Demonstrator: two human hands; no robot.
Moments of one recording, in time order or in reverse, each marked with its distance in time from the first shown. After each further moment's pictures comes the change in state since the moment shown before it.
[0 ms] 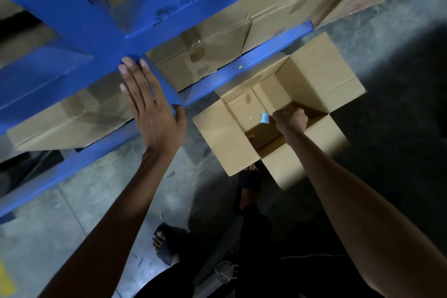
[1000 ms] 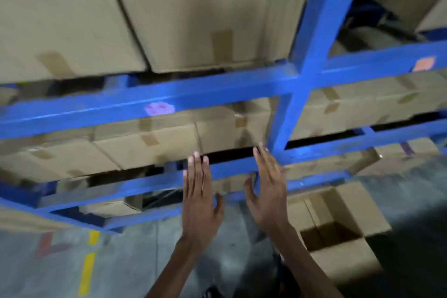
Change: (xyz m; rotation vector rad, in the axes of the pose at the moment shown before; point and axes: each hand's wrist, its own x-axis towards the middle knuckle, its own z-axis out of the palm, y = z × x) left_hand -0.116 -0.183 -0.439 -0.440 0.198 0.007; right_hand -0.562 -0.198 -0.137 0.107 0.131 -1.466
